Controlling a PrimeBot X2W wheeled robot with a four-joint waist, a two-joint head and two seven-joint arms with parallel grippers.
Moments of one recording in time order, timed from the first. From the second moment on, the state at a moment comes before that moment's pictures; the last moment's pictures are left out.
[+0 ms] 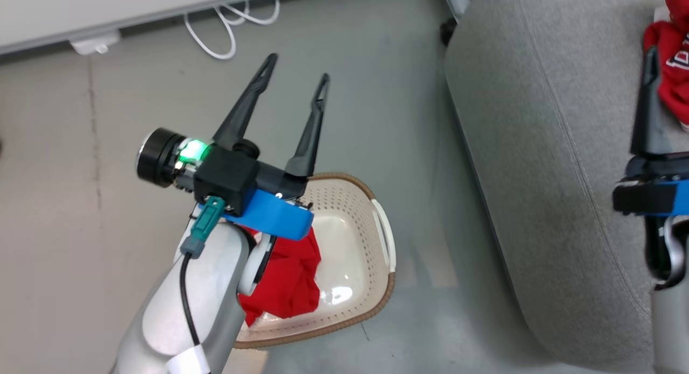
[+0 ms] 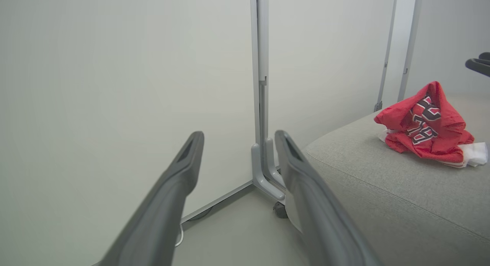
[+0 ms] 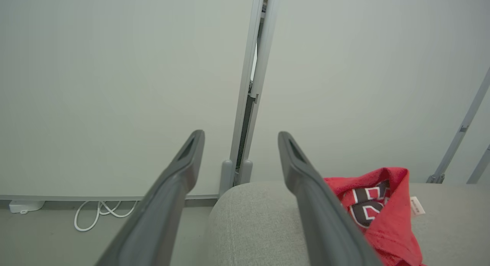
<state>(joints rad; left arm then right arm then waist) -0.58 0.14 -0.48 0.24 -0.19 0.00 -0.26 -0.46 -0.18 -0.19 0.12 0.06 0.13 -0.26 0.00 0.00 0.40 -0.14</state>
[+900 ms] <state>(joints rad) -0.24 0.06 -0.16 0.23 -0.14 -0.03 -0.26 -0.20 -0.08 -0.06 0.18 0.09 0.13 -0.26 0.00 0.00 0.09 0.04</state>
